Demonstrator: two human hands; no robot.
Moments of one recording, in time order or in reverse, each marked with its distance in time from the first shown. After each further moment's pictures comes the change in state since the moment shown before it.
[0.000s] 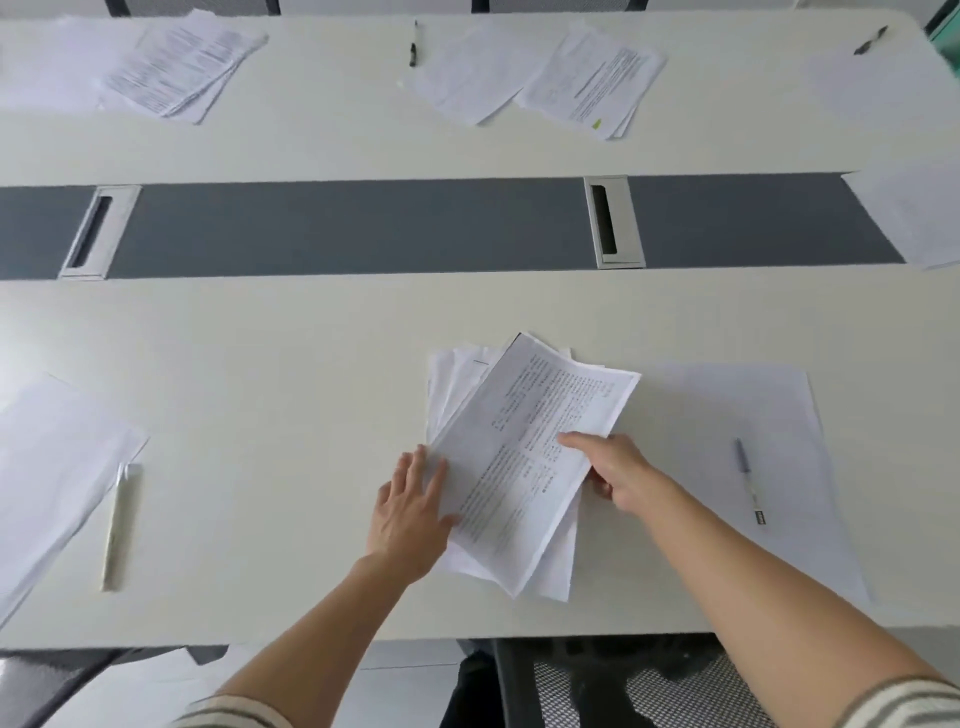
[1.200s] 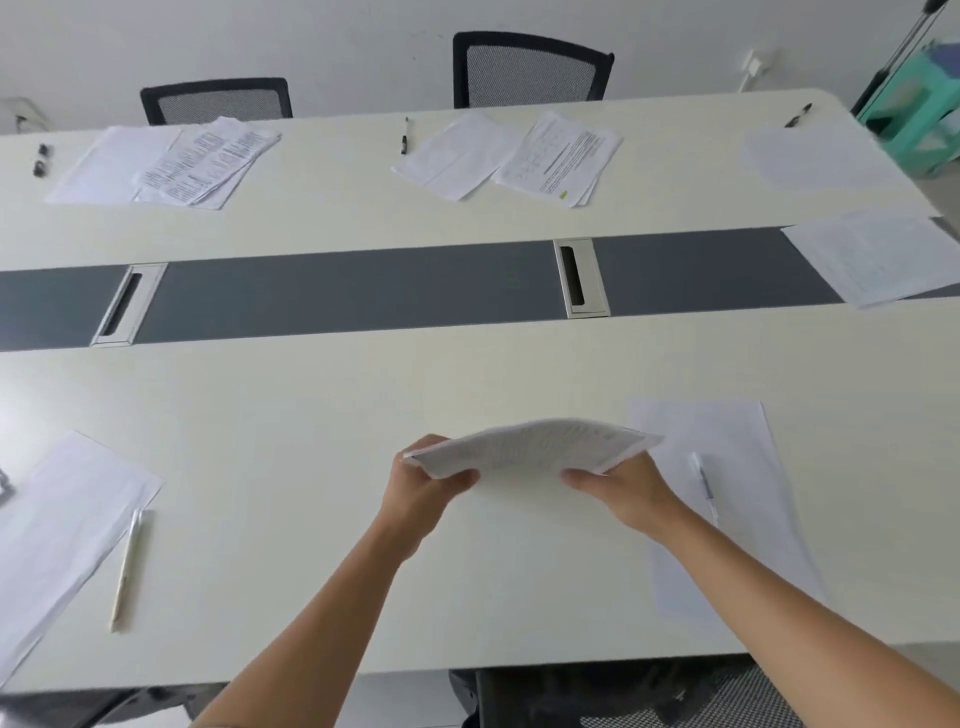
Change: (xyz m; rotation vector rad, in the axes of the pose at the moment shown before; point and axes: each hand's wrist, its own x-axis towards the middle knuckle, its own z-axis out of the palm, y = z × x) left_hand -0.021 0.063 -0.116 -1.287 0.146 -0.014; right_hand -0.072 -0.022 -0.057 -0.250 -0.149 -0.667
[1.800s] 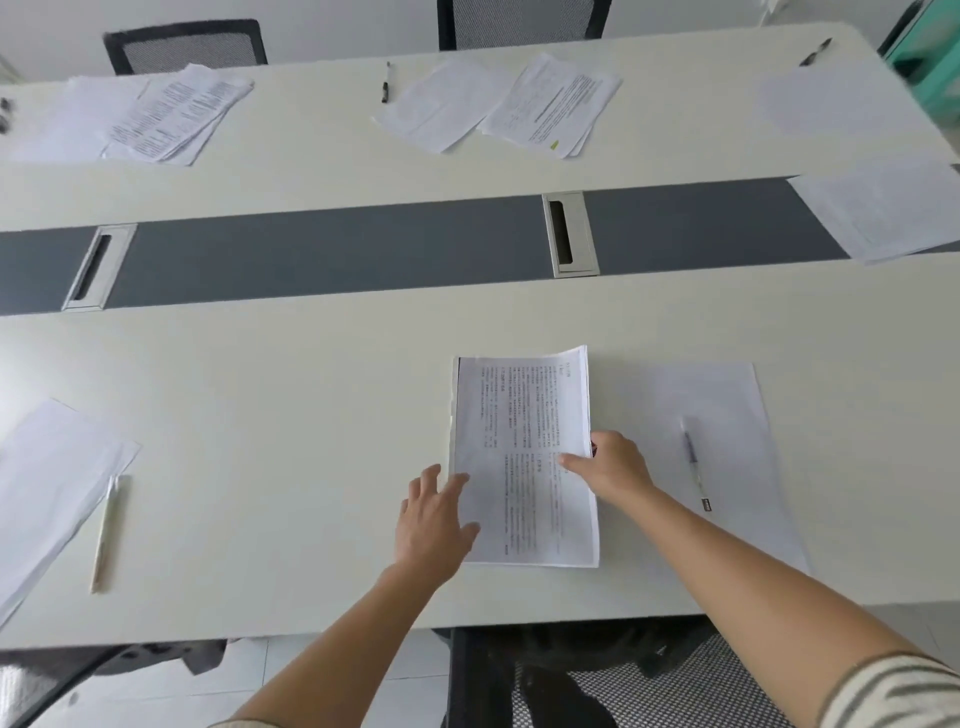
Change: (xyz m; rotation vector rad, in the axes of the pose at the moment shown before) left_hand -0.018 -0.083 0.054 1.102 -0.091 -0.012; right_hand 0.027 0.077 -0.004 -0.485 0.071 0.330
